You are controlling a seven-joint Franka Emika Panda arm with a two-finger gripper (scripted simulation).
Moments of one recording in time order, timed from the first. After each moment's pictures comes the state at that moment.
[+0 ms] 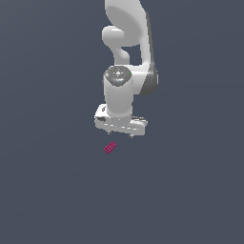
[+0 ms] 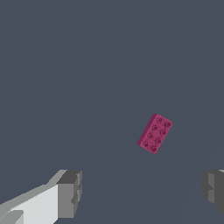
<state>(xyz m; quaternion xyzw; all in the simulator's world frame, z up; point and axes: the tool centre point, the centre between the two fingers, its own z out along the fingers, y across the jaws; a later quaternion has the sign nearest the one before) 0.004 -0.007 0.146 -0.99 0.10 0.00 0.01</state>
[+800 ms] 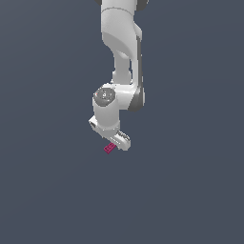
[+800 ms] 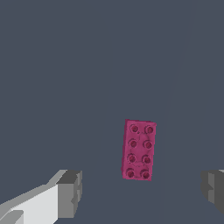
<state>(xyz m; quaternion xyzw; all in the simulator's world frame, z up) 0.002 -0.052 0.073 -0.95 0.31 0.00 0.00</state>
